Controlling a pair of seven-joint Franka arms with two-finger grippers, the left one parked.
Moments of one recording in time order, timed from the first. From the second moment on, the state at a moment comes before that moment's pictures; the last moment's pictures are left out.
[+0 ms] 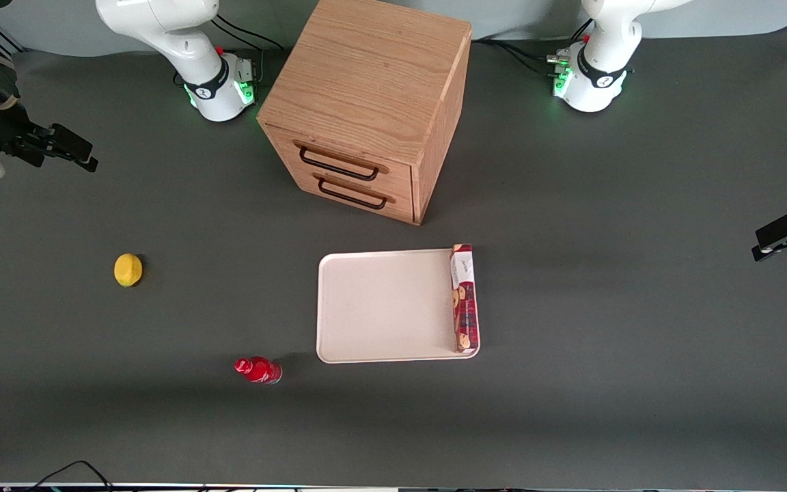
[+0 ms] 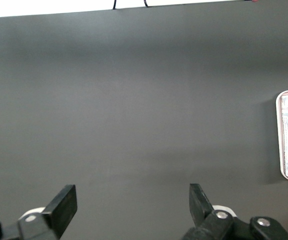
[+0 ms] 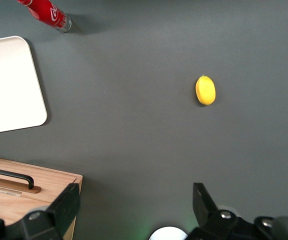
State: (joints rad) arm 0.15 -0.20 -0.12 -1.79 -0.02 1.55 0.18
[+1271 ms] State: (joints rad) arm 0.22 0.41 -0.05 -1.24 0.06 1.63 0.20
